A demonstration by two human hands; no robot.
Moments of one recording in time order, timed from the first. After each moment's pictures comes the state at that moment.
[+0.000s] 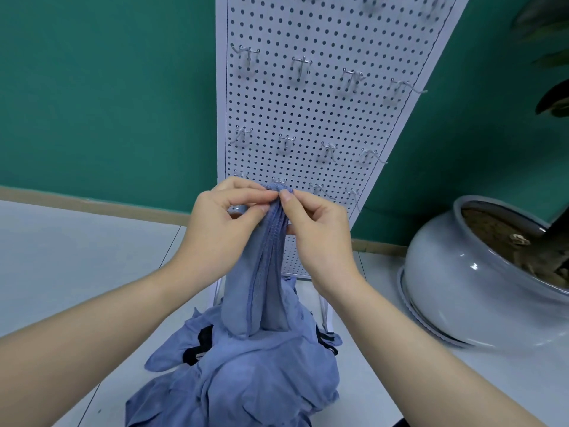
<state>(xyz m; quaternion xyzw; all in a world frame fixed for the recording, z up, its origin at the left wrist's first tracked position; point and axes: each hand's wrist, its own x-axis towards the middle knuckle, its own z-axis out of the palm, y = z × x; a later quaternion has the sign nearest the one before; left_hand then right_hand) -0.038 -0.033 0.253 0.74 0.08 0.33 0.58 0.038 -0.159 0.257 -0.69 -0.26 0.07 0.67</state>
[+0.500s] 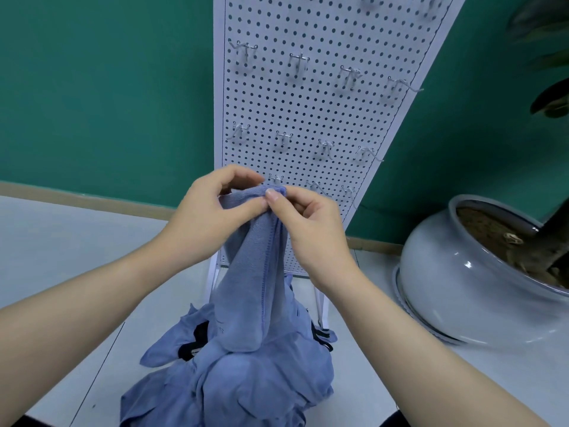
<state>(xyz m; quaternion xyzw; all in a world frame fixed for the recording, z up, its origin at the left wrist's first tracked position) -0.040 -0.014 0.262 0.81 0.06 0.27 0.52 0.036 -0.163 0.262 -0.66 -0.30 0.11 0.68</state>
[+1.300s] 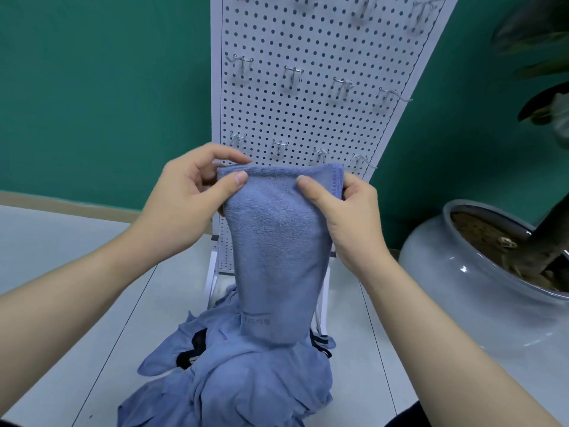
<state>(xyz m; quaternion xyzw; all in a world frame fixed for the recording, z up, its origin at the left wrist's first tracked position) -0.049 -0.002 0.285 0.77 0.01 0.33 0.55 0.062 -0.193 0.295 -0.70 -0.27 0.04 0.66</state>
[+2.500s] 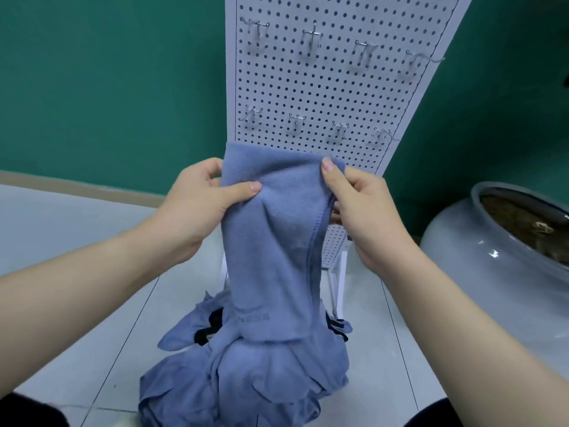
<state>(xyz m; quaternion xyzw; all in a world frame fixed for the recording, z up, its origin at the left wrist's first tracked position) -0.061 -0.018 0.255 0.66 0.20 0.22 0.69 0.055 -0.195 0.263 -0.71 -0.27 0.10 0.65</state>
